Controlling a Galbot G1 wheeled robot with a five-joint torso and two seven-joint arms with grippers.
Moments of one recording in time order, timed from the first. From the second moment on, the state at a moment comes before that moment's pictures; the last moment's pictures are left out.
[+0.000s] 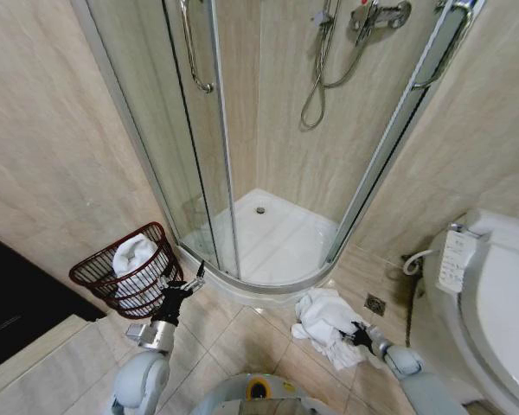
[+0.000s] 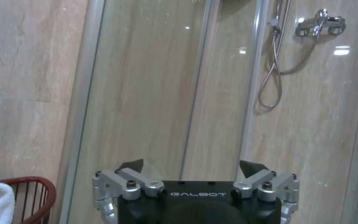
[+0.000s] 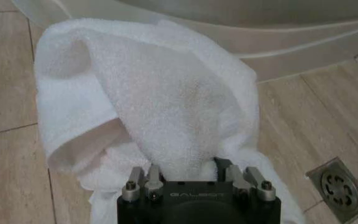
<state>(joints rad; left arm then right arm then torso) 1.60 -1.35 -0.56 -2.08 -0.37 -0.14 0.12 -1.26 1.07 0.55 1.07 -0.08 -0.04 -0.44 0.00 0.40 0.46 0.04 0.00</state>
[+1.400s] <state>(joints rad) 1.58 -1.34 -0.54 -2.08 -0.37 -0.19 0.13 -1.54 1.22 0.82 1.52 0.02 -0.01 -0.34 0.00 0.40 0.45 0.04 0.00</state>
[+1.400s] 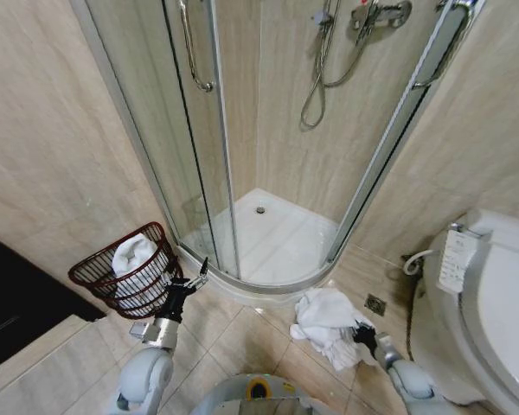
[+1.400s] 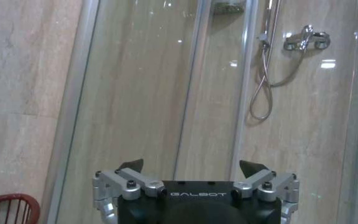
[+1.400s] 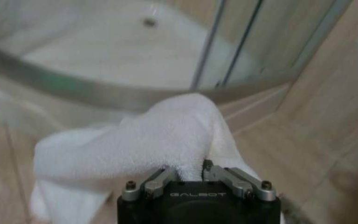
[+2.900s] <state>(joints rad) 1.57 -1.47 -0.53 -2.07 -0.25 -0.24 0.13 -1.83 1.24 1.40 2.48 0.65 -0.15 -0.25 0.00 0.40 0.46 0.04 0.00</state>
